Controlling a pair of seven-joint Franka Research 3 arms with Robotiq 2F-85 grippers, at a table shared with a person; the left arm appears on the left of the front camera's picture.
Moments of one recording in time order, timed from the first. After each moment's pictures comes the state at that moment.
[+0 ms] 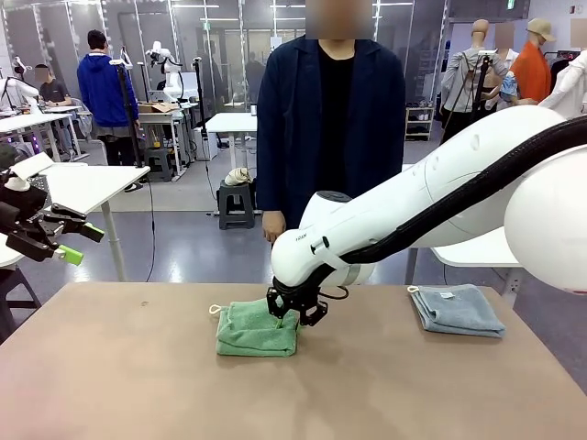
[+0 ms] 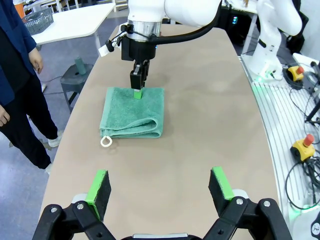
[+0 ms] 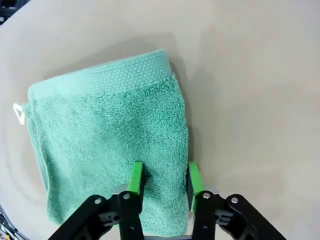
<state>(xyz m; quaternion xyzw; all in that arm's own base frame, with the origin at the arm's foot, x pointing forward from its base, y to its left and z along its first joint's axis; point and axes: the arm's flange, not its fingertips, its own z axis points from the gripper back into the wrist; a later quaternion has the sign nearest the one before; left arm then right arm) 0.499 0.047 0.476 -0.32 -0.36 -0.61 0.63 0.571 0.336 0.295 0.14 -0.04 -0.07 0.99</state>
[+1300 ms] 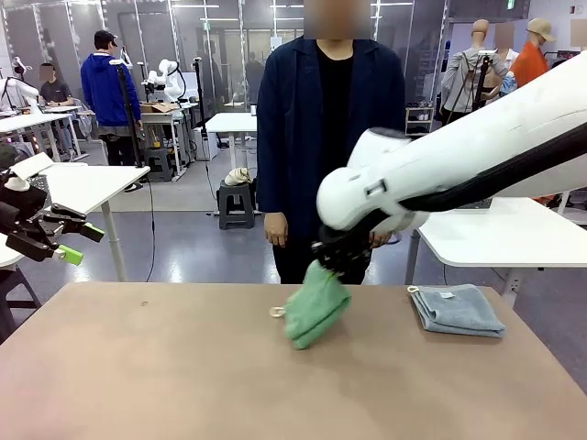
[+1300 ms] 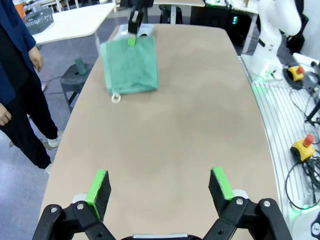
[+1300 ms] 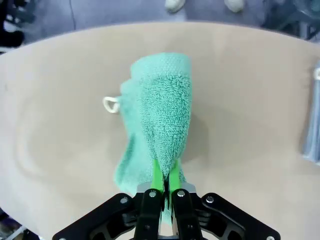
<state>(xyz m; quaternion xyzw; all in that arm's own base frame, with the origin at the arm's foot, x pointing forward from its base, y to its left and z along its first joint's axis) 0.498 0.047 0.476 -0.32 -0.36 -0.61 0.63 0.576 0.223 0.426 0.10 -0.12 -0.01 0.99</state>
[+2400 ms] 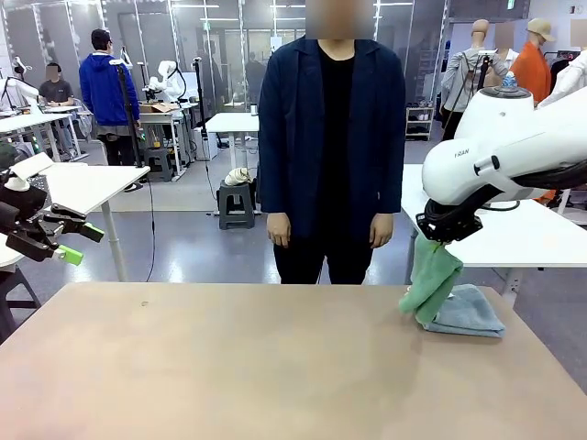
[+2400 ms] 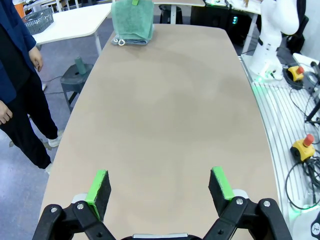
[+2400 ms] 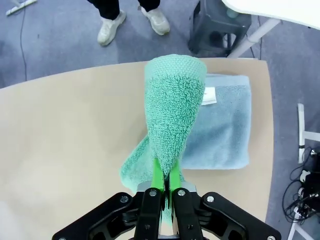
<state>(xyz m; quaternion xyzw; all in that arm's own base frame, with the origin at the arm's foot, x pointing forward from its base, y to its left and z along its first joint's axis) 0.498 0.047 0.476 -0.32 -0.36 -0.61 0.63 0.578 0.046 0.474 0.01 -0.19 -0.06 0.98</state>
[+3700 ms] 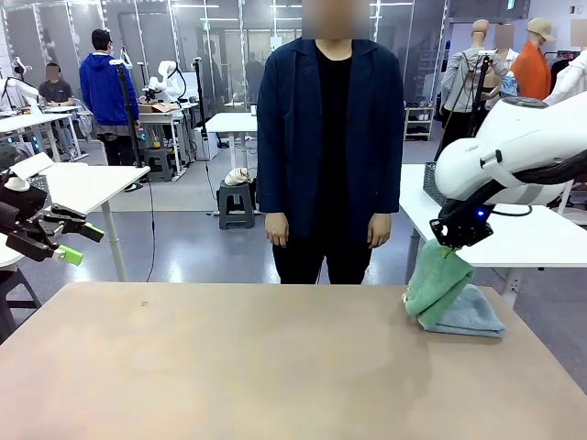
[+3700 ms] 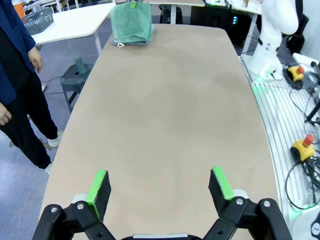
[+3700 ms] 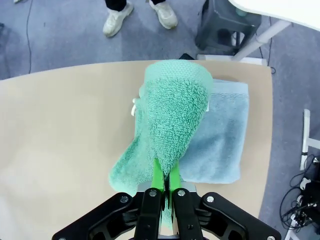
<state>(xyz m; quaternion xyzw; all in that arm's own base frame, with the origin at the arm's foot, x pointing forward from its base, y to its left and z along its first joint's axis) 0.498 0.047 0.476 -0.32 -0.36 -0.61 0.63 0.602 -0.003 0.452 0.04 -0.16 -0.03 0.99</state>
